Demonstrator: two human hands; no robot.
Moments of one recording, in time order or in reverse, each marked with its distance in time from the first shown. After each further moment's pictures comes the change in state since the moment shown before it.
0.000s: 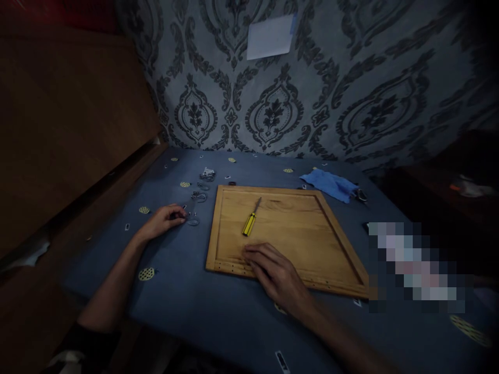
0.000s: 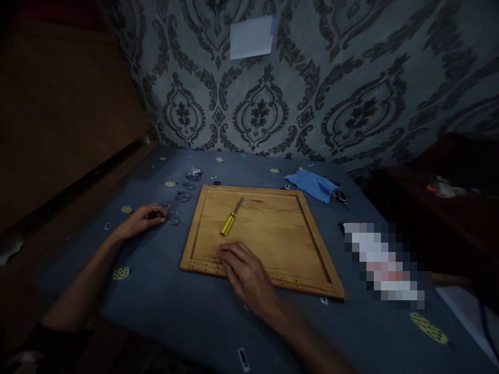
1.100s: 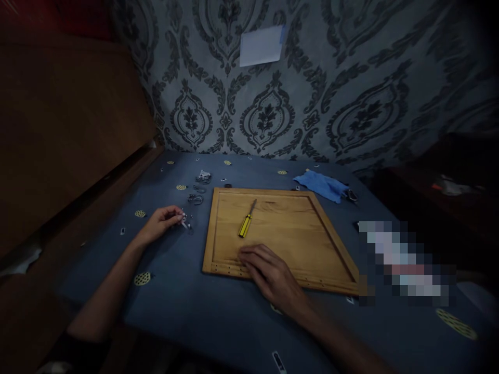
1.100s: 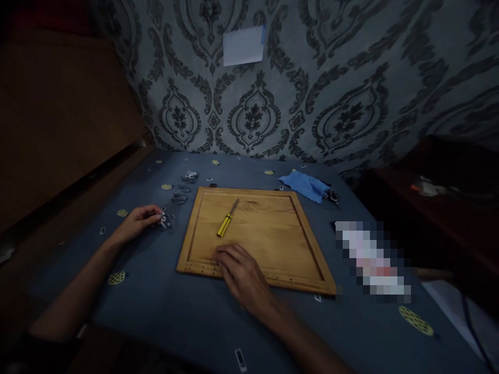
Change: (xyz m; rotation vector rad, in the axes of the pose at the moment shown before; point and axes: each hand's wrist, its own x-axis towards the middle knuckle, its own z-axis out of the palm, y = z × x) left_hand 0.000 0.019 0.009 -0.337 0.063 -0.106; right_hand -0.004 0.004 0.002 -0.024 -0.018 -0.001
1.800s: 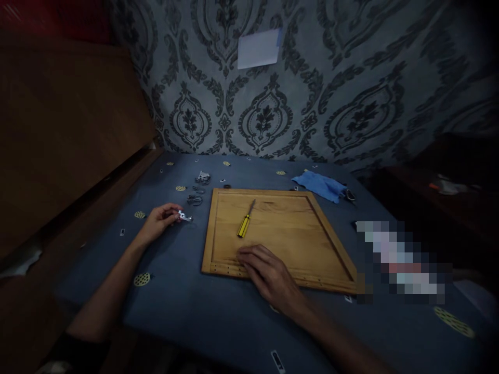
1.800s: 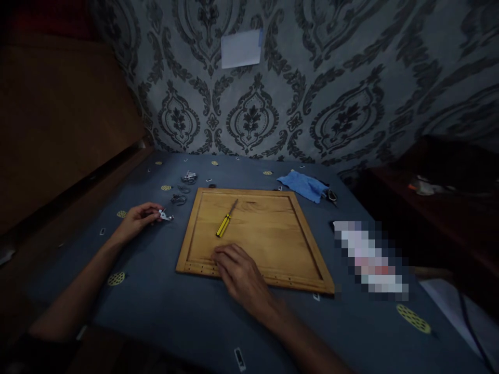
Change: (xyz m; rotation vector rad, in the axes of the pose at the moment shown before) left_hand 0.003 -0.003 0.001 -0.115 0.137 0.006; right_hand 0.000 -0.002 0.000 -0.015 -0.015 -0.006
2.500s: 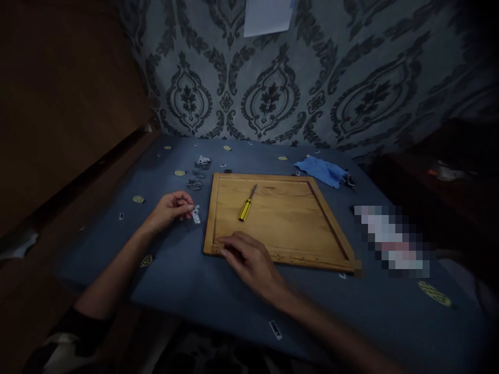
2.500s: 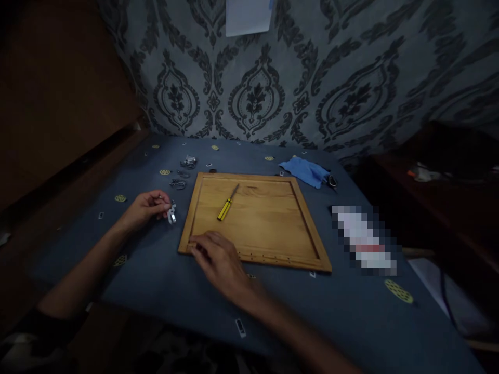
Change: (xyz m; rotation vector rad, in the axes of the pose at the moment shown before) left_hand -0.015 0.026 0.032 -0.126 -0.210 -0.058; right_hand 0.024 -0.042 0.024 0.223 -0.007 0.211
